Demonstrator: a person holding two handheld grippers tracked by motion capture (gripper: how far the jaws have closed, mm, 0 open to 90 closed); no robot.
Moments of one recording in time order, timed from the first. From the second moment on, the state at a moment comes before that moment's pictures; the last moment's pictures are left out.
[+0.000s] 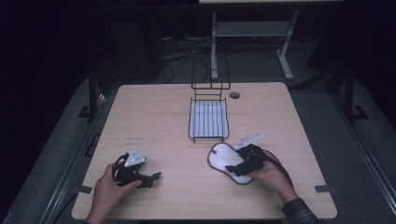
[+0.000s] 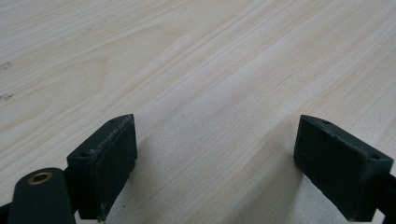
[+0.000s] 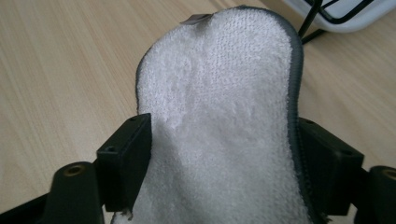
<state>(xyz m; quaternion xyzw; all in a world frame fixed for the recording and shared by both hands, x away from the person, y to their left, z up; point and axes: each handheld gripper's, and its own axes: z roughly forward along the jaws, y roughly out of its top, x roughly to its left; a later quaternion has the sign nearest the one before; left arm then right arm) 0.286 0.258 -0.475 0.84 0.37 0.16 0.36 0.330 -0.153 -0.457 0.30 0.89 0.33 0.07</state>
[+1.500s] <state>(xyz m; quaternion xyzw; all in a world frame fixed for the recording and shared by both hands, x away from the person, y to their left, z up) 0.286 0.258 -0.475 0.84 0.37 0.16 0.36 0.319 -0.175 -0.415 0.28 0.86 0.43 0.03</state>
